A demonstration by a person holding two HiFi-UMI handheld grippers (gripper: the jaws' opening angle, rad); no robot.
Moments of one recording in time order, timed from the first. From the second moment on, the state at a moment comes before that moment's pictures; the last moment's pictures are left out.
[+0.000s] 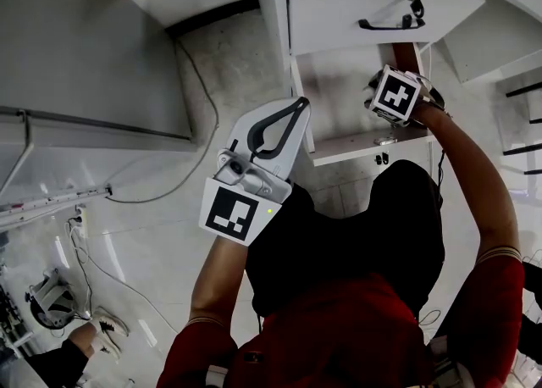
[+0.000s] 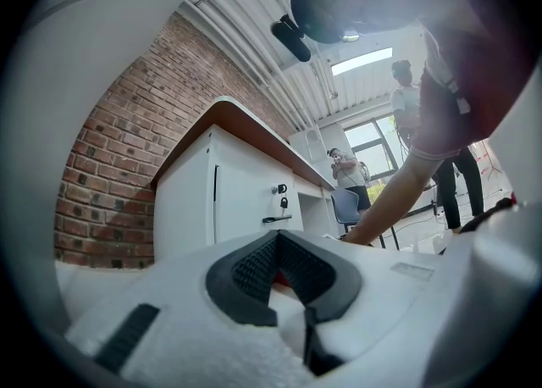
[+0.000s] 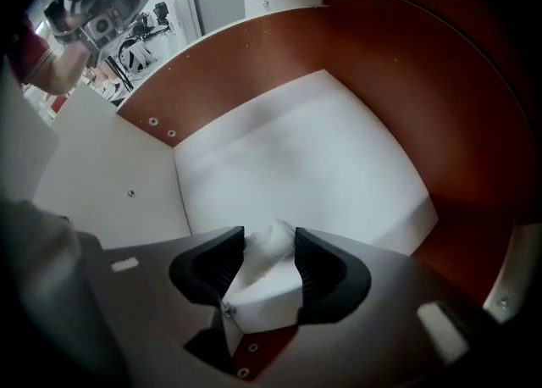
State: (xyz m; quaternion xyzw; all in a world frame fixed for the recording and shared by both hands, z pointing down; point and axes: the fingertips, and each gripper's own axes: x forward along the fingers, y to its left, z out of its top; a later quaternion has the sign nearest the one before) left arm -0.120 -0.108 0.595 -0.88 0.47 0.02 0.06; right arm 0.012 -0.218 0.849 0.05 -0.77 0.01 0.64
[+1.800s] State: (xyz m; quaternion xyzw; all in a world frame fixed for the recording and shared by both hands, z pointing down) left arm -0.107 -0.116 0.539 -0.87 0.48 0.03 0.05; right arm -0.026 -0.153 0.553 0.14 -0.98 -0.01 0.12
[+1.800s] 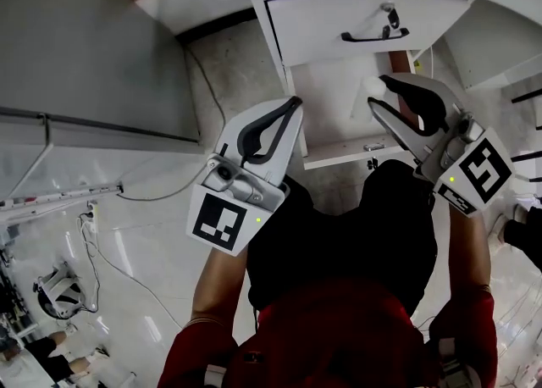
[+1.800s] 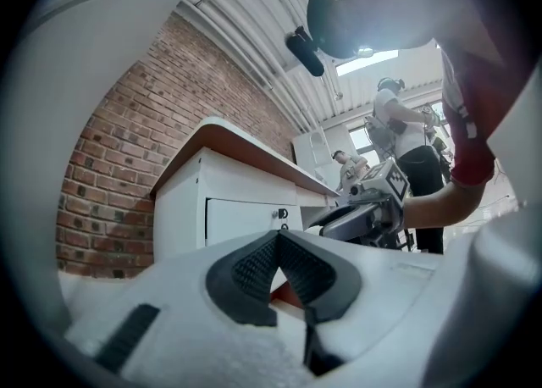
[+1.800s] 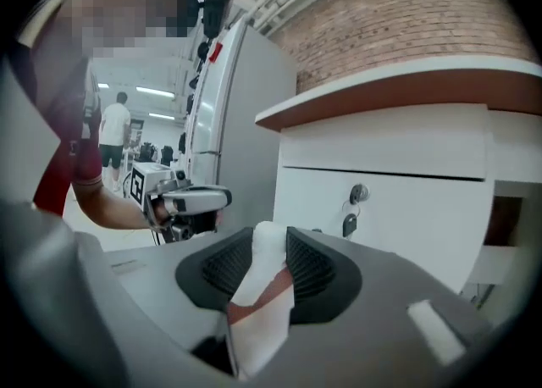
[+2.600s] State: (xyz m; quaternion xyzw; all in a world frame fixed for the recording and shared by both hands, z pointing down) left arm -0.058 -0.102 0.330 -0.88 0.47 0.00 0.00; right arm 0.013 -0.123 0.323 0.17 -0.98 0.03 0.00
